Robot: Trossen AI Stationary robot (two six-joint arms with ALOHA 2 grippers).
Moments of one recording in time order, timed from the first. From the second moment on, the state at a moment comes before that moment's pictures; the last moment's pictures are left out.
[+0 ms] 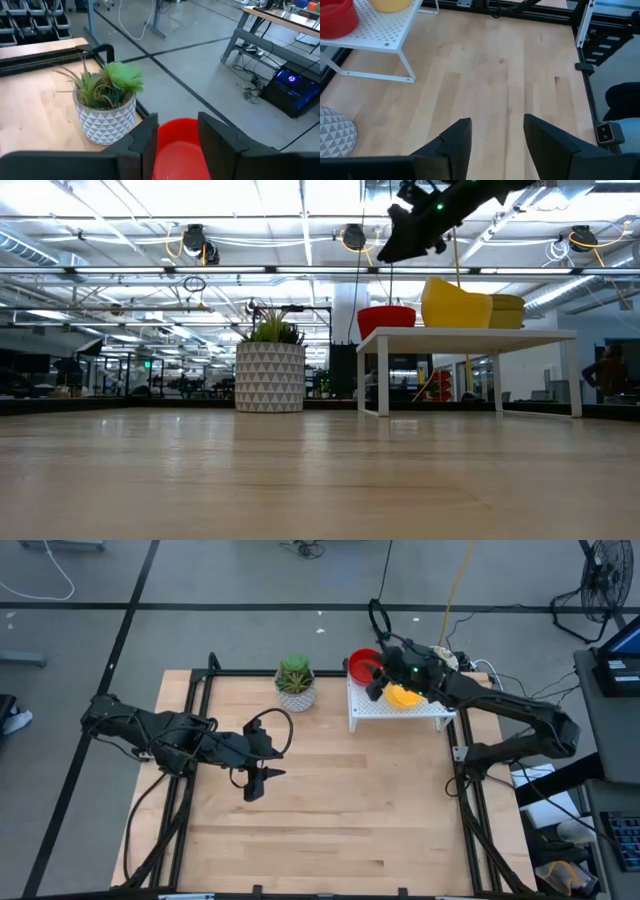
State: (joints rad) left arm -0.31 1.28 1.39 -0.82 -0.26 -0.35; right arm -0.48 1.24 1.05 -0.14 0.24 -0.07
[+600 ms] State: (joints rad) left arm -0.31 1.28 1.39 -0.82 -0.21 -0.38; right arm -0.48 1.04 0.62 0.25 0.24 -0.06
